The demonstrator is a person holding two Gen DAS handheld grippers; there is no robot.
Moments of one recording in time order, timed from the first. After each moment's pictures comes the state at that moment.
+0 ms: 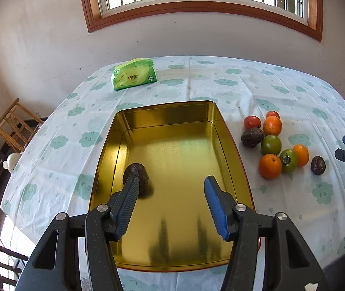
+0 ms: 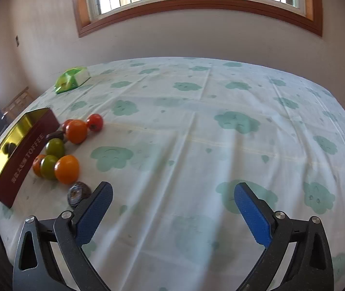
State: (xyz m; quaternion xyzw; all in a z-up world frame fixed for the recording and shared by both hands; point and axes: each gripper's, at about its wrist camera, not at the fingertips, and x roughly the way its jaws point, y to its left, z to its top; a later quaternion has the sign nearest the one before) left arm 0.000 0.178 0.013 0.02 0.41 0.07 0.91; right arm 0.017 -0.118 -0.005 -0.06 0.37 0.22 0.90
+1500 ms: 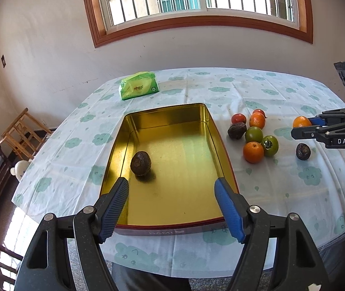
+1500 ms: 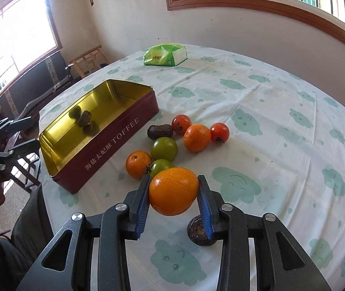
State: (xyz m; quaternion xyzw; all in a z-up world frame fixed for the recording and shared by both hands) left arm -0.058 0.160 0.026 0.04 0.37 0.08 0.93; right arm 0.007 -0.010 0.026 -0.10 0.39 0.38 0.83
